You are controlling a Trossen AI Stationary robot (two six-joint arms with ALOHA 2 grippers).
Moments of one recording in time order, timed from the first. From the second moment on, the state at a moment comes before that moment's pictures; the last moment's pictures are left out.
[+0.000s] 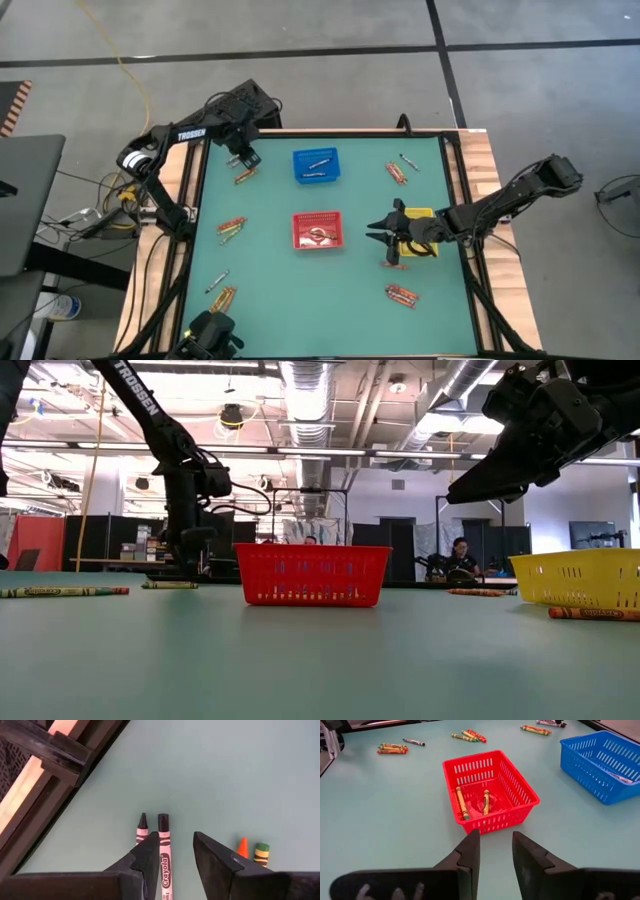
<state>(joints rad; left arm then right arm) 1.01 1.70 1.01 -0.54 -0.02 0.29 0.33 1.12 0.39 0.24 0.45 0.33</state>
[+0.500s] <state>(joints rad) 1.01 1.70 0.95 -0.48 -0.03 0.28 0.34 1.12 0.39 0.24 0.45 0.35</state>
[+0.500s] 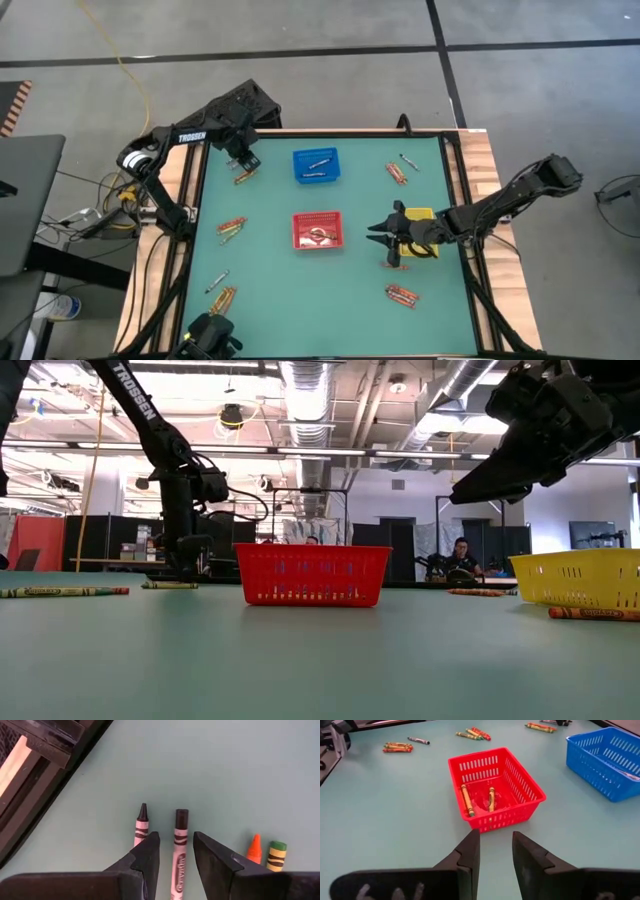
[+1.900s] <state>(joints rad) 0.66 1.71 1.20 -0.34 0.32 0.29 0.31 1.12 0.39 0.24 0.45 0.39</state>
